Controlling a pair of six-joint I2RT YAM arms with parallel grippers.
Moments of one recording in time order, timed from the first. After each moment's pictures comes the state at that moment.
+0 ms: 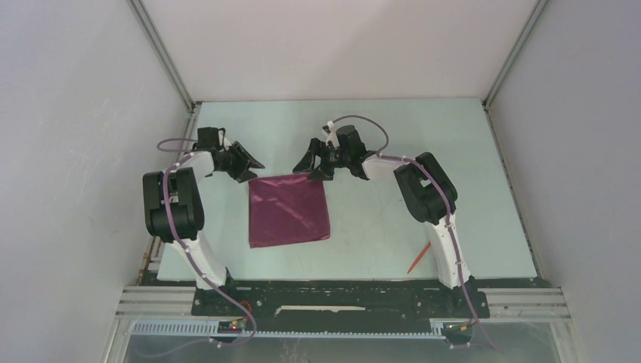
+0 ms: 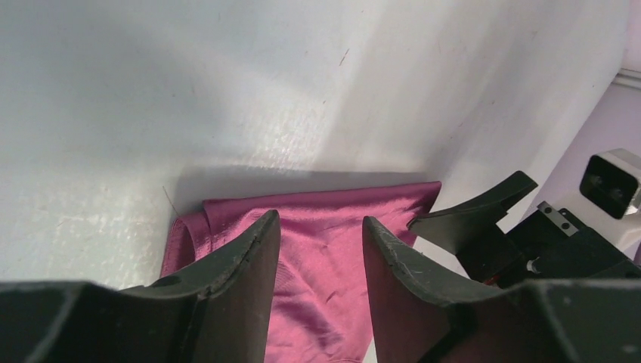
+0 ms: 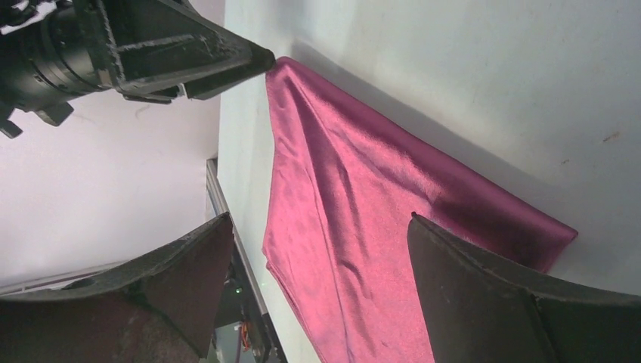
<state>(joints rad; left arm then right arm) 0.14 1.84 1.16 -0.34 0.50 -0.65 0.57 2.27 1.51 0.24 -0.70 0.87</state>
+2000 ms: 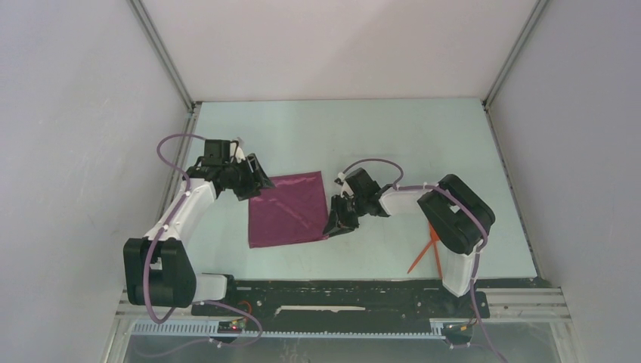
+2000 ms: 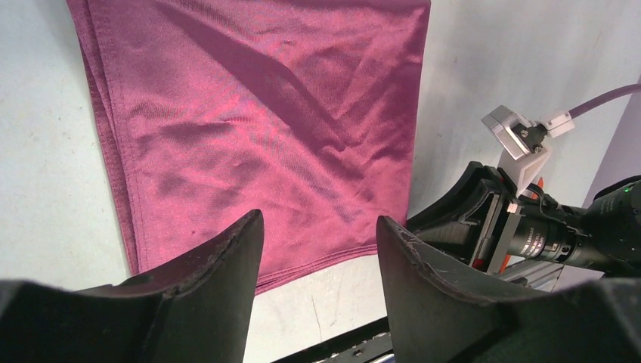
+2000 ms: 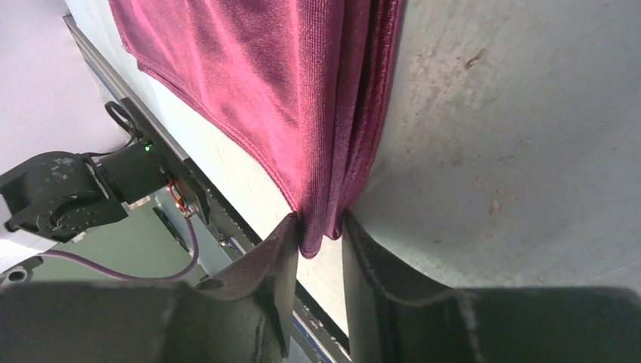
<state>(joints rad) -0.05 1.31 0.94 -0.58 0.38 -0.47 0.70 1.87 0.93 -0.02 -0.62 0.77</state>
